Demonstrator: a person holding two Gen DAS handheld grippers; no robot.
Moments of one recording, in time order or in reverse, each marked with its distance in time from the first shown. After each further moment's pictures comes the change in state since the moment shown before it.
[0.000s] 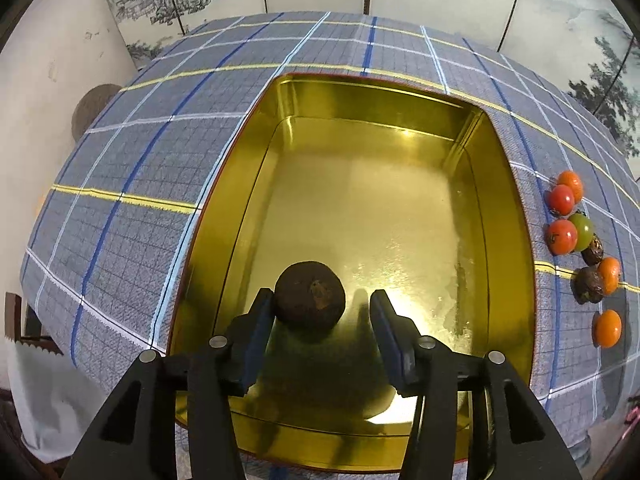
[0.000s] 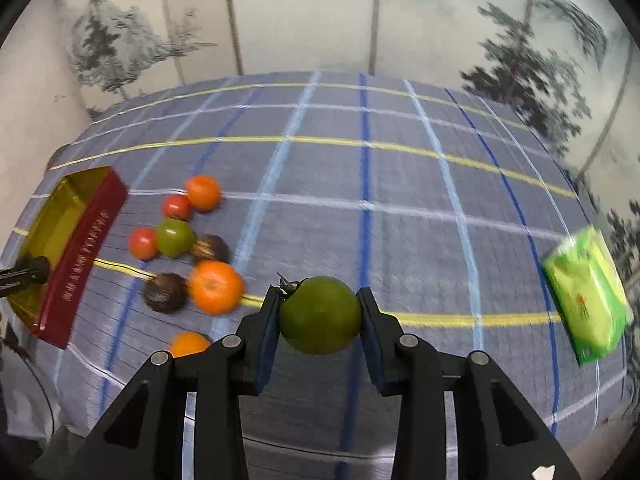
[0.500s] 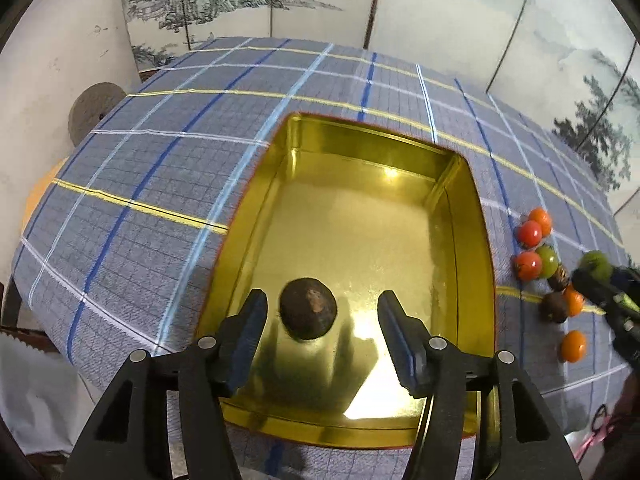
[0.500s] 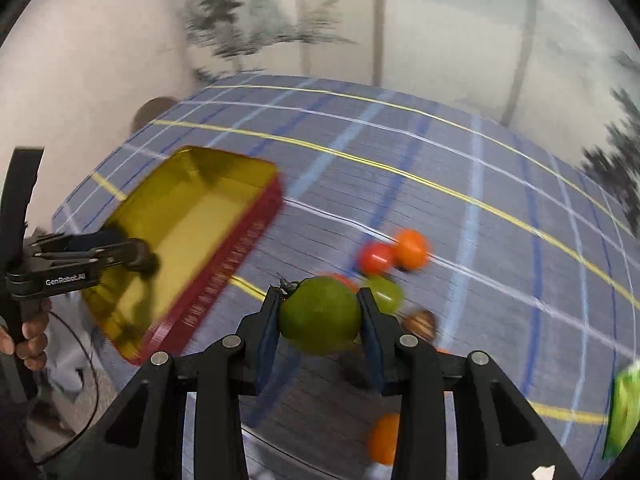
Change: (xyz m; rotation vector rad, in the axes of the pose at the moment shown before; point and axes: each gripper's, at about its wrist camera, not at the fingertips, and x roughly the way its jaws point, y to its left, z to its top) left arm -0.032 0.021 -0.001 -0.081 -0.098 -0.087; right arm 0.009 0.153 0.040 -0.302 -0.010 0.274
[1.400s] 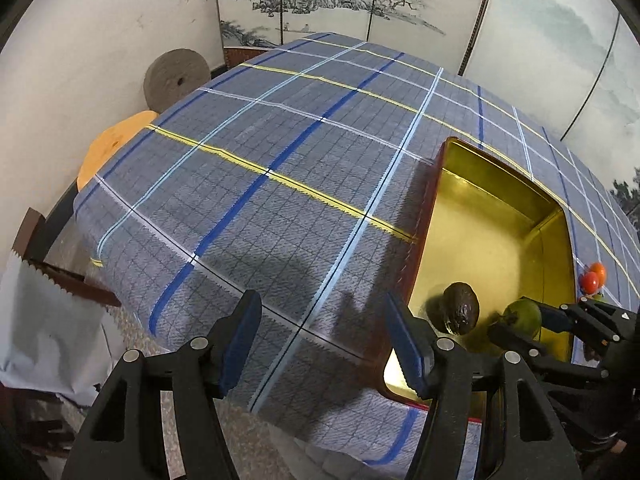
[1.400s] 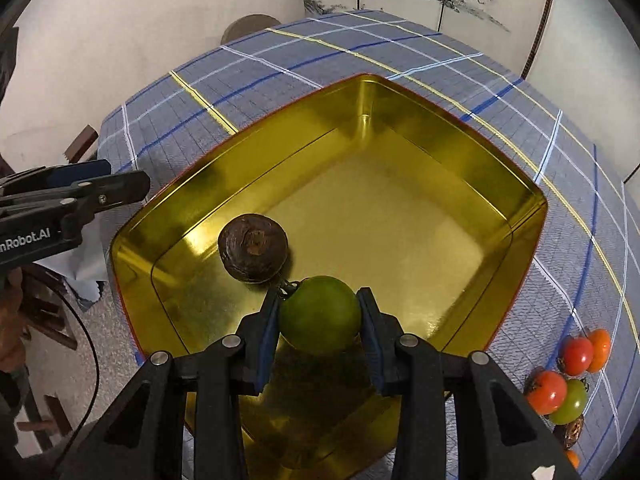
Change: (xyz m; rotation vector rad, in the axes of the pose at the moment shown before) left arm -0.021 0.096 -0.019 -0.210 -0.018 0.168; right arm 0.098 0.145 0.026 -0.290 0.213 0.176
